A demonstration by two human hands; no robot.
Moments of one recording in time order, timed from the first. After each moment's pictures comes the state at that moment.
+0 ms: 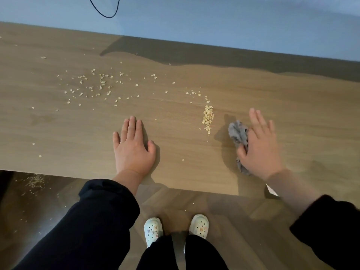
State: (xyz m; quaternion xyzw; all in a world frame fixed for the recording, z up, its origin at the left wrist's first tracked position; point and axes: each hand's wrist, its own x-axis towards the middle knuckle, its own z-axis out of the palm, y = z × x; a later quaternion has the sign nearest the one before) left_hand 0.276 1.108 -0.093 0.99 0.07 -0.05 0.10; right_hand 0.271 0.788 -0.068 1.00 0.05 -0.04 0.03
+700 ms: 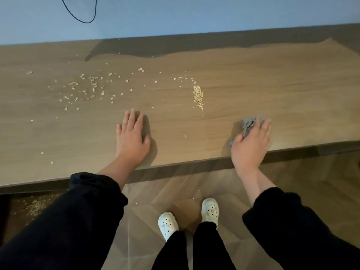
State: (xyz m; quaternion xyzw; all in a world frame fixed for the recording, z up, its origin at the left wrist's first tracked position) left_hand 0.275 1.147 -0.079 0.98 -0.09 -0.10 0.16; right_hand 0.183 0.864 -0.080 0.91 -0.39 0.05 -0.14
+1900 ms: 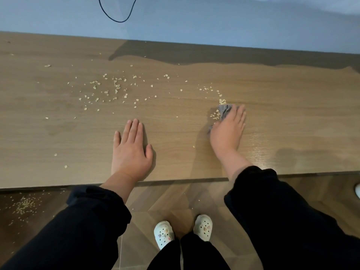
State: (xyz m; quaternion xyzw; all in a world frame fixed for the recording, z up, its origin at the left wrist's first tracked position) left_hand 0.277 1.202 -0.093 0.99 -0.08 -0.06 0.11; right_hand 0.299 0.954 -0.085 0.93 -0.30 0.05 -0.19
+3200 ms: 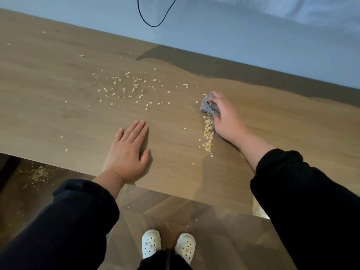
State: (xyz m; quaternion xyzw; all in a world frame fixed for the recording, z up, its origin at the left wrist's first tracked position) left_hand 0.277 1.206 -0.098 0.99 -0.08 -0.03 0.11; right_hand 0.395 0.920 -0.080 0.95 0.12 -0.04 -0.28
